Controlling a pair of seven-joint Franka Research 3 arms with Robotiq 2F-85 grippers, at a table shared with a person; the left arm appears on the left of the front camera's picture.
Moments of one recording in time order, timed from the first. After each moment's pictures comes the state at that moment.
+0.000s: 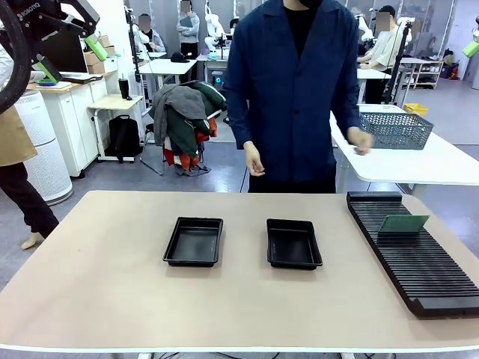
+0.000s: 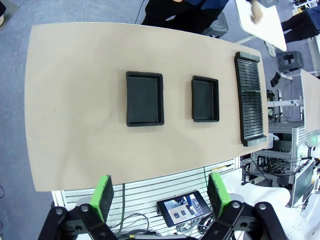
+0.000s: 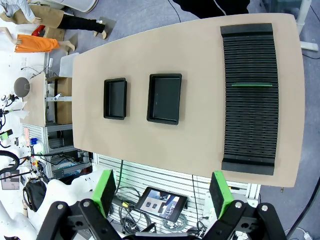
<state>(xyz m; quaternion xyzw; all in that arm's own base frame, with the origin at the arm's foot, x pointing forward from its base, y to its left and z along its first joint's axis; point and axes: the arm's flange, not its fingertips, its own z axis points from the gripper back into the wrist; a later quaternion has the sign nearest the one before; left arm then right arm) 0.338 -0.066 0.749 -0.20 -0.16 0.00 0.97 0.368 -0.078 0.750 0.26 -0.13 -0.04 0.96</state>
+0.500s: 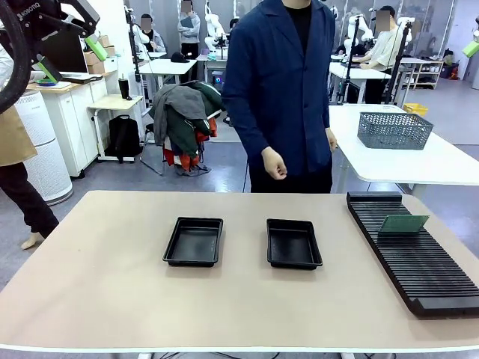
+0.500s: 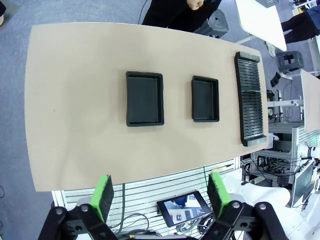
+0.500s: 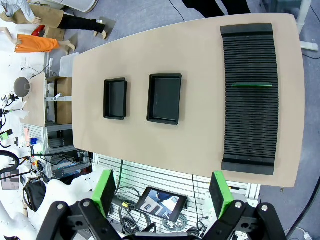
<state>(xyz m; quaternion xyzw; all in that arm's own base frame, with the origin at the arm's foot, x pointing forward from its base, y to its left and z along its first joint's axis) 0.338 -0.066 0.749 -0.20 -0.16 0.00 0.97 0.368 -0.078 0.750 0.26 -0.13 -0.04 0.96</state>
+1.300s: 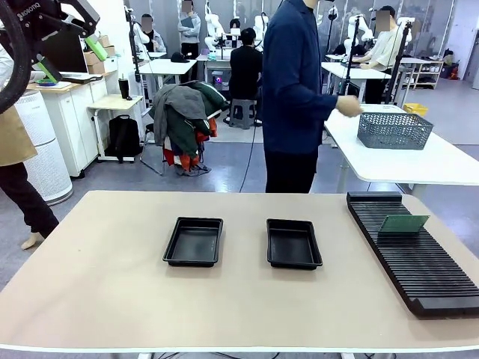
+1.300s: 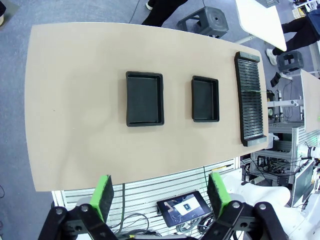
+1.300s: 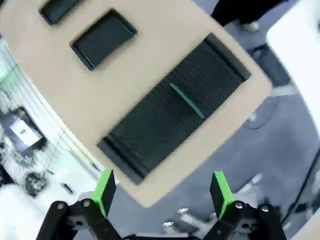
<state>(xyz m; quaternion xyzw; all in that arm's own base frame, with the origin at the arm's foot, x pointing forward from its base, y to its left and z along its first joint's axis) 0.338 -0.066 0.749 -0.20 -0.16 0.00 0.97 0.403 -0.098 0.666 0.04 -0.14 0.40 0.91</state>
